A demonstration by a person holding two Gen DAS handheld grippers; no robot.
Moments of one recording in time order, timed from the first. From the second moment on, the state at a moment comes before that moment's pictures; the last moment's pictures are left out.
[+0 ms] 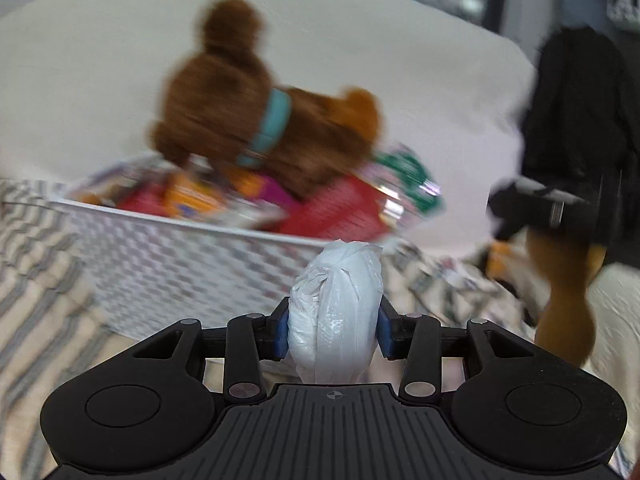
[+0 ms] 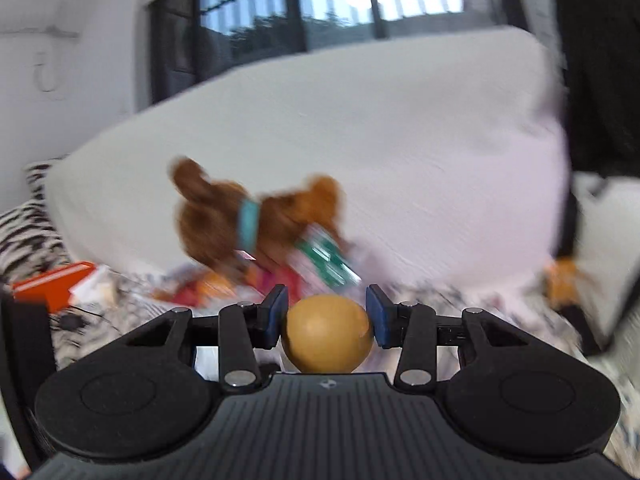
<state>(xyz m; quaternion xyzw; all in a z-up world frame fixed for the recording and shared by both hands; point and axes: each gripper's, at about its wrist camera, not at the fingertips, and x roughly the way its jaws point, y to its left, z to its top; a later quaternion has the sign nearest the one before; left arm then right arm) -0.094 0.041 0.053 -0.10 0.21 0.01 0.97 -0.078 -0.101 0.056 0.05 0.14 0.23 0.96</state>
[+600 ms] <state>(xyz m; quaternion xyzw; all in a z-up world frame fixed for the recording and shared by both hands) -0.105 0.130 0.052 -0.17 0.21 0.10 0.96 0.051 0.057 0.024 -0.03 0.19 0.26 0.95</state>
